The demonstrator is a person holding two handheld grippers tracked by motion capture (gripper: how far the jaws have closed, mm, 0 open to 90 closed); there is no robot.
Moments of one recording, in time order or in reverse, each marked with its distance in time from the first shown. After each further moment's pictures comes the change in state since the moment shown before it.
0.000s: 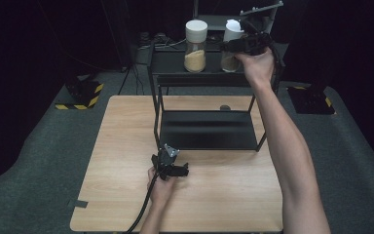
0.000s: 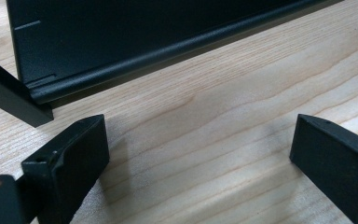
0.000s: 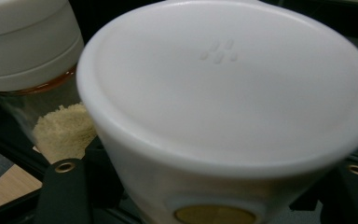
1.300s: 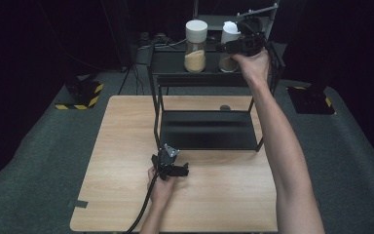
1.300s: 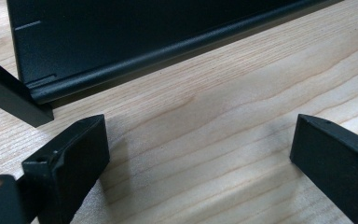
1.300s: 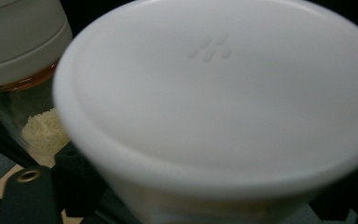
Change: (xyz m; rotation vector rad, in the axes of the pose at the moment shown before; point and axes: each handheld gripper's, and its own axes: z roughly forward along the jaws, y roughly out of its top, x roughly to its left) left arm 0.000 0.000 0.000 0.000 0.002 0.001; right arm -0.011 -0.001 0.014 0.013 0.044 0.005
